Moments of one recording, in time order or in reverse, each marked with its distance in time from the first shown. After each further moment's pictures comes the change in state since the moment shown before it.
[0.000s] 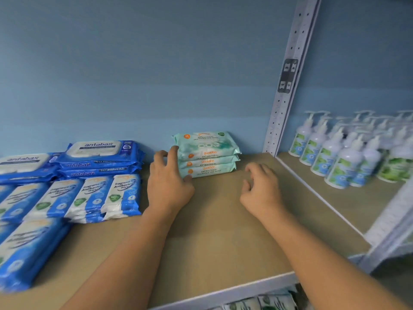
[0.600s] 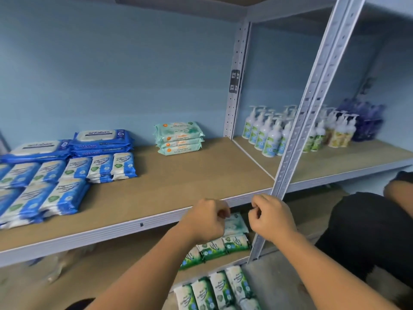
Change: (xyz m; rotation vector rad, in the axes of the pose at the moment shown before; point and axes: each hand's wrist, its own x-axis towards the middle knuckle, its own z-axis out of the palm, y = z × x) left_hand -0.209 0.123 -0.085 -0.212 -0.808 0.392; right_hand -0.189 -0.001 -0.198 -0.306 -0.200 -0.042
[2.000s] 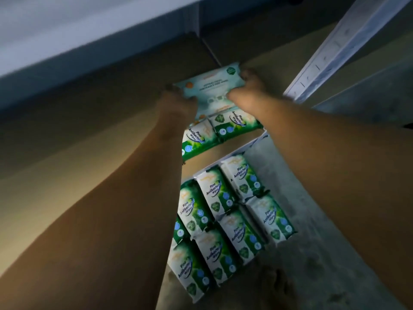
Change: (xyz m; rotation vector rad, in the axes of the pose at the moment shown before) left_hand 0.189 -0.245 0.282 -0.285 0.056 -0.827; right_hand 0.013 0.152 0.374 0.562 -0.469 1.016
